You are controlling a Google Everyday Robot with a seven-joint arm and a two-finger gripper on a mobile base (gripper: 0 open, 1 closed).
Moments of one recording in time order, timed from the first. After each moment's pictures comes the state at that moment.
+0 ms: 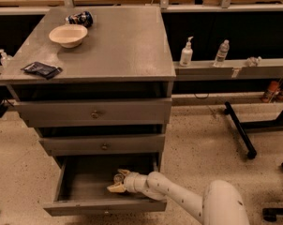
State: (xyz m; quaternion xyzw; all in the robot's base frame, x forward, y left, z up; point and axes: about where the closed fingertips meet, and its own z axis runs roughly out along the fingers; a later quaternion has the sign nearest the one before) arm 0.616 0.122 0.176 -0.43 0.73 0.31 0.42
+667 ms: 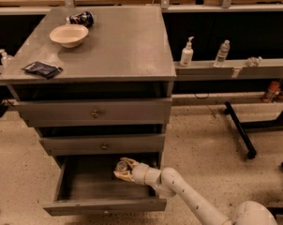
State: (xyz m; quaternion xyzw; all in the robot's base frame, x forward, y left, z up) arm 0.624 0.095 0.286 -0.43 0.64 0.33 0.54
